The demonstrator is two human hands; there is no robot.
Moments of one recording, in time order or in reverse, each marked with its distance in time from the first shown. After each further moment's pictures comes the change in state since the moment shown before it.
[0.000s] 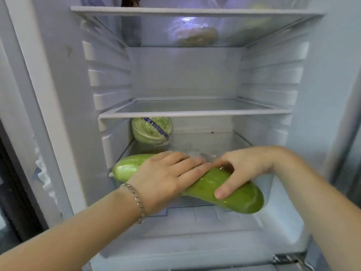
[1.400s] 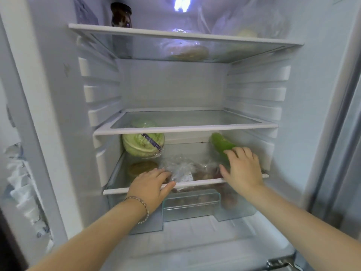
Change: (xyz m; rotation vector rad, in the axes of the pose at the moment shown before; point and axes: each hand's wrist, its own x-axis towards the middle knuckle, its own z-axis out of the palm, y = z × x) left_hand -0.026 -0.033 0.070 -0.341 -0.555 -0.690; right_hand 0.060 0.069 0.025 -0.541 1.157 0.359
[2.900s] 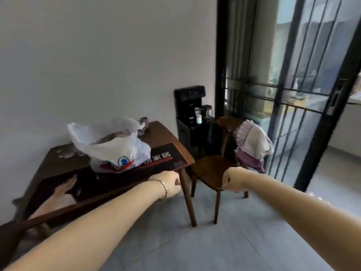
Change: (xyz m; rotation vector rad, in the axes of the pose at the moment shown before) left_hand -0.883 1.011 -0.115 0.126 0.307 -2.939; right_hand -0.957 0.125 -0.611 0.392 -0.411 -2.934
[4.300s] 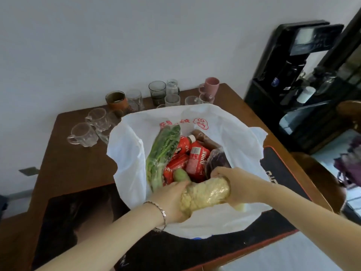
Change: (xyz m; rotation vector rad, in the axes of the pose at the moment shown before) left_hand 0.337 -0.499 -0.034 -0.336 -0.247 0.003; right_hand 0.550 -0.357 -0.043 0.145 -0.218 -0.367
